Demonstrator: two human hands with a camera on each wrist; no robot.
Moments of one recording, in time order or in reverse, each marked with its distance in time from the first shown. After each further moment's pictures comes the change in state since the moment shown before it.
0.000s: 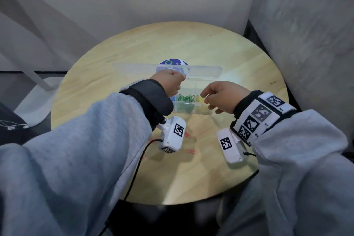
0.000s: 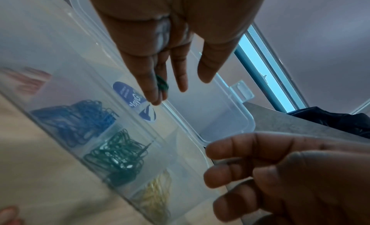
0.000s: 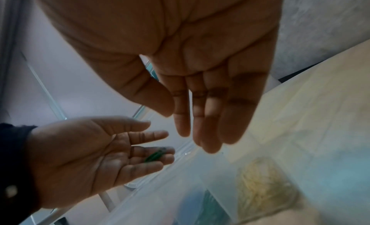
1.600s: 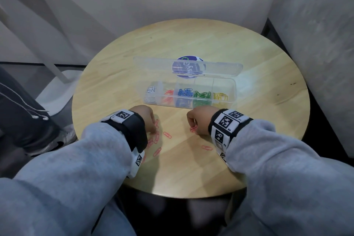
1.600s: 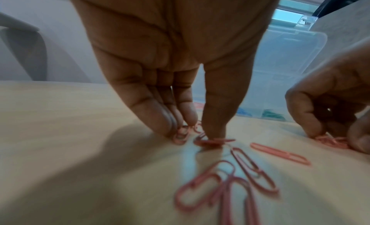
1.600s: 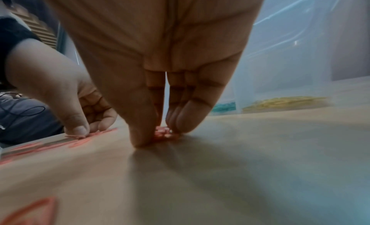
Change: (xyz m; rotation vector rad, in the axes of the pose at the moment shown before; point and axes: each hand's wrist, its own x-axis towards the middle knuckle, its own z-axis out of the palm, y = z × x) left_hand -0.023 -0.085 -0.086 1.258 0.035 -0.227; right_hand 0.032 -0.013 0.089 -0.792 -0.296 -0.309
